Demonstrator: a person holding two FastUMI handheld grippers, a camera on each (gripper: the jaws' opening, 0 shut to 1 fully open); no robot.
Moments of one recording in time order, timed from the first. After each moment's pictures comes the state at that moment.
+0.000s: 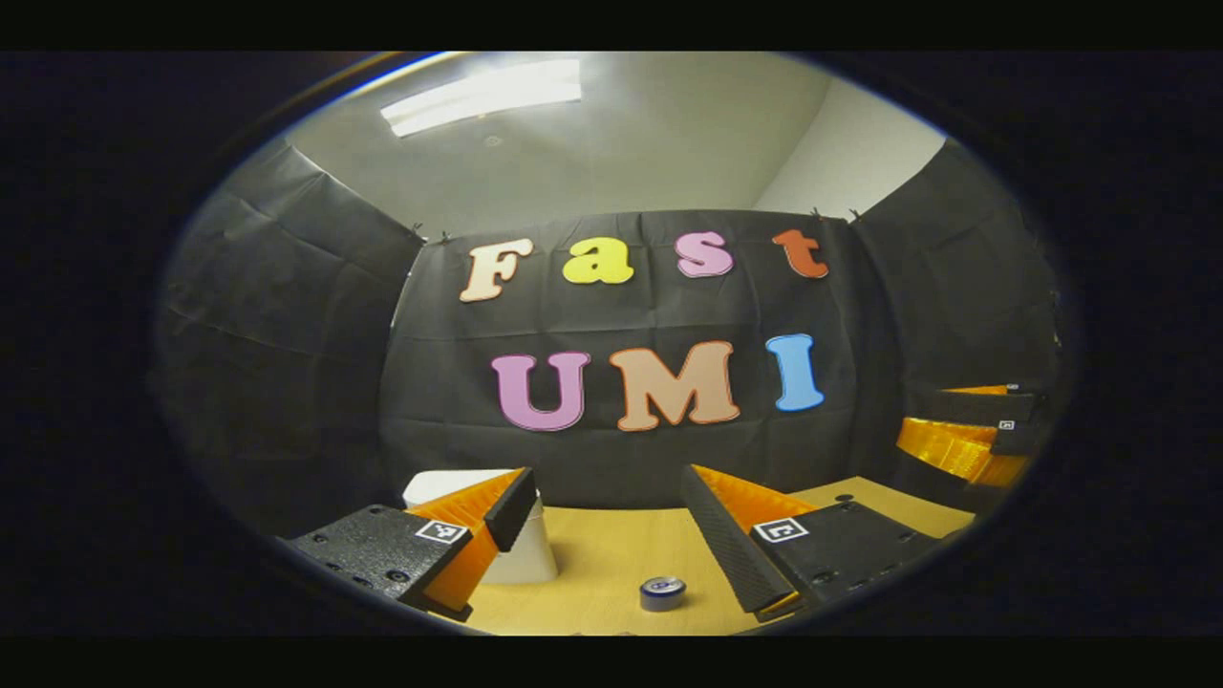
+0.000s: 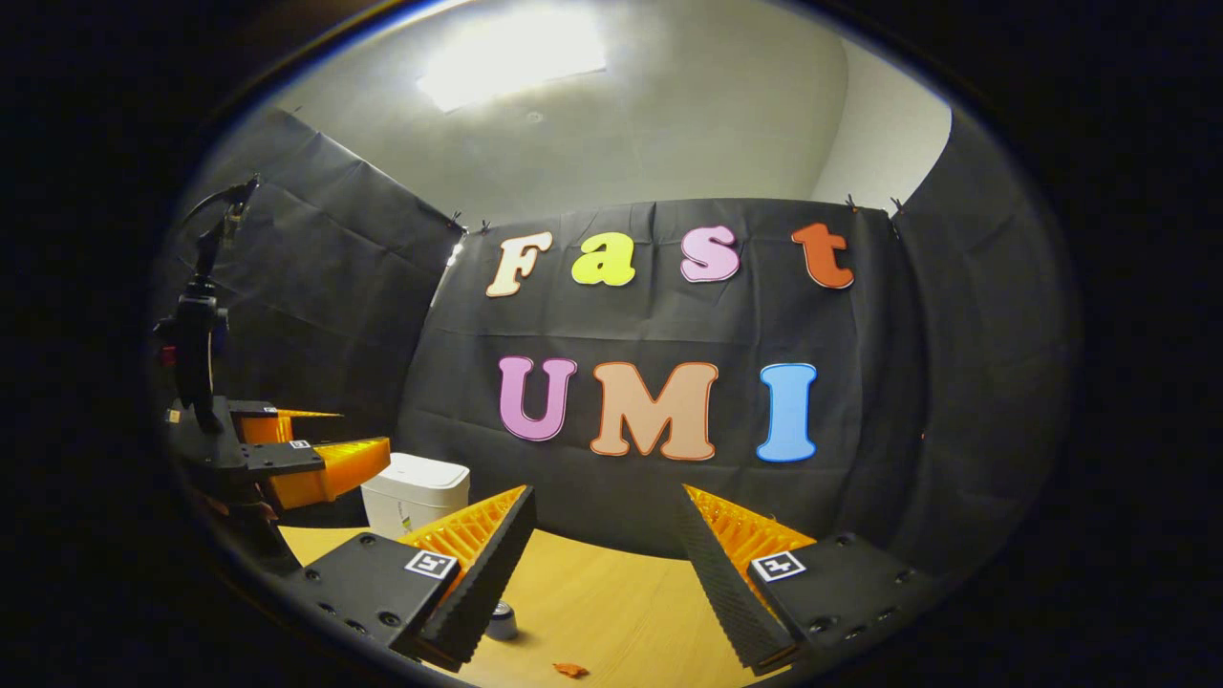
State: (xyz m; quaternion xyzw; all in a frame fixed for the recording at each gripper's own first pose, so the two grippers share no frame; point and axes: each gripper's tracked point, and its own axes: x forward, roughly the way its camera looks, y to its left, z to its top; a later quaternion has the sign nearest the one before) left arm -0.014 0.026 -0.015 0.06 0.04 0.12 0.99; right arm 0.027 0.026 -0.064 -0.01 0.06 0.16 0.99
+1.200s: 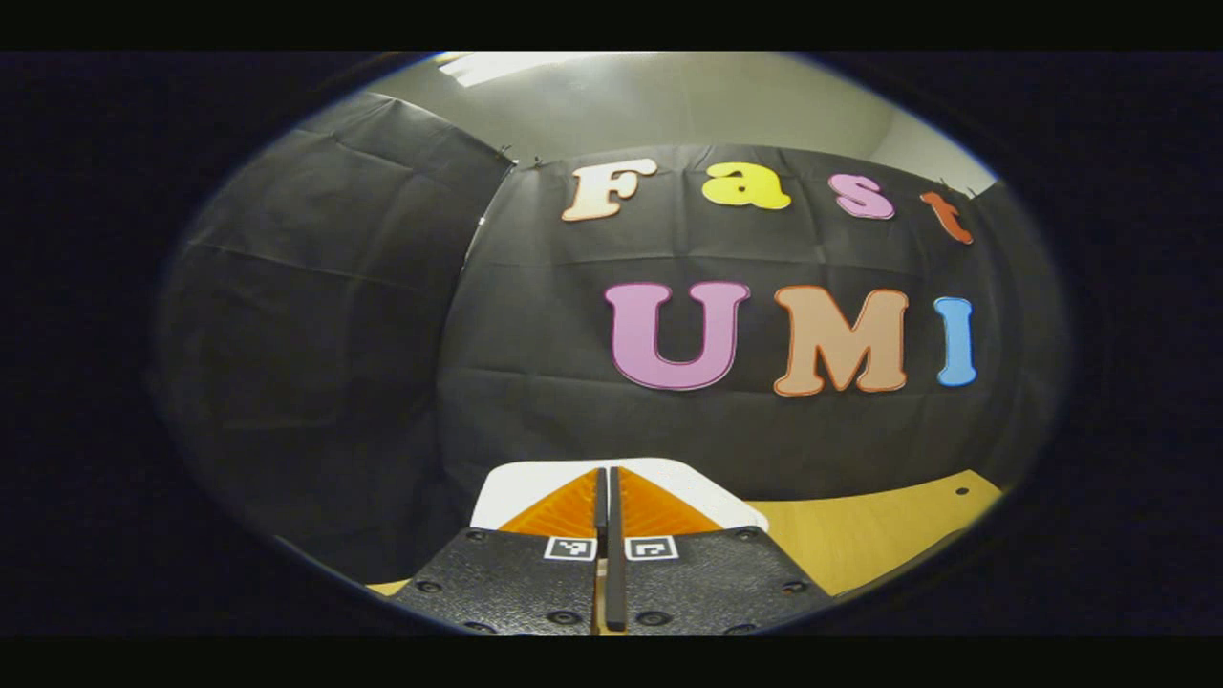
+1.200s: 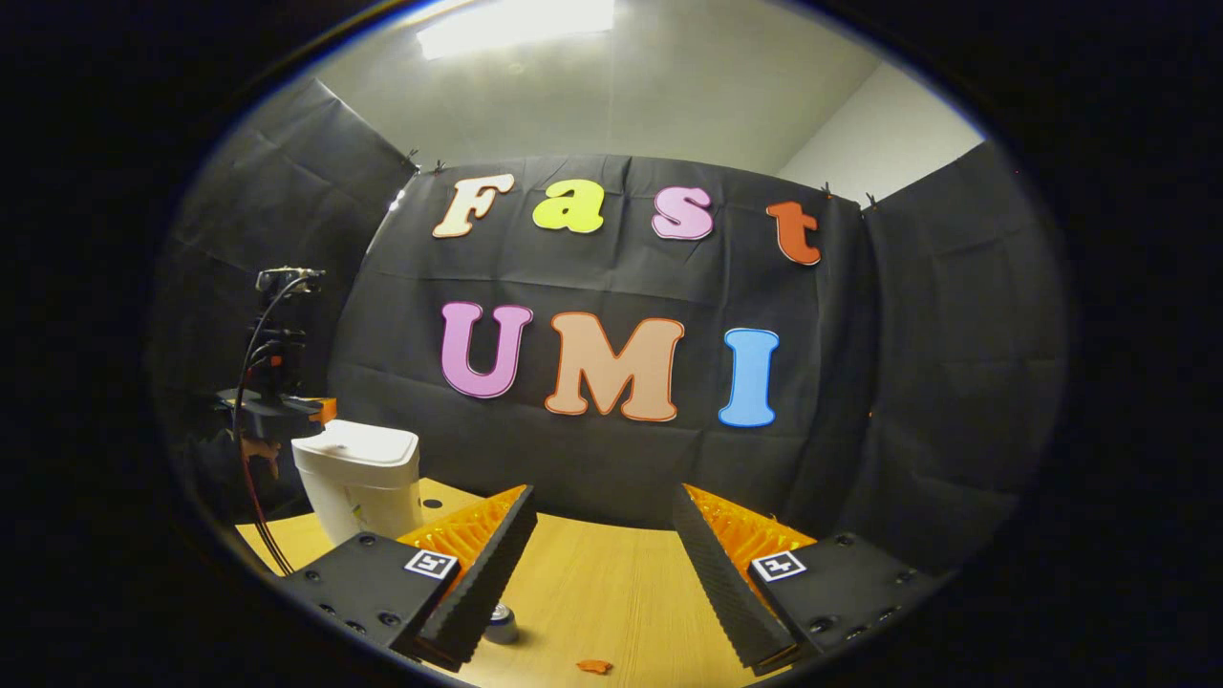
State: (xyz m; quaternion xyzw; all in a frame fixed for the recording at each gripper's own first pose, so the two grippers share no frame) left arm 0.099 0.305 -0.136 0.01 0.13 0.24 0.96; right arm 0.049 0.102 -0.099 -0.05 0.13 0.02 0.99
